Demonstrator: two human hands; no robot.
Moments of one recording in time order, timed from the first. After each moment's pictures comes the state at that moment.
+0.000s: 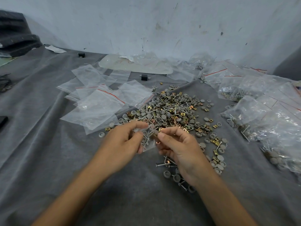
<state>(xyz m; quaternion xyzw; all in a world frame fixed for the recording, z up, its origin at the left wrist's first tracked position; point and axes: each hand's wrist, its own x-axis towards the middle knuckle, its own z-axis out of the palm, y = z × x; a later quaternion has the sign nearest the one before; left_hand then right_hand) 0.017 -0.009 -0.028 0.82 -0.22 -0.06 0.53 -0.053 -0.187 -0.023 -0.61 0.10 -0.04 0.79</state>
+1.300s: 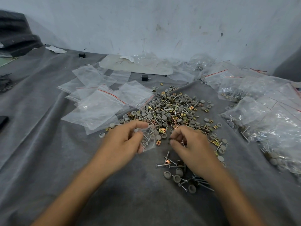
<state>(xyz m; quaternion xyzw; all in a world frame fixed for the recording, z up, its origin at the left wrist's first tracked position) 0.018 -0.007 -0.029 0.81 -0.22 -0.06 0.54 -0.054 -0.226 -0.025 -0.95 0.03 -0.13 0.29</state>
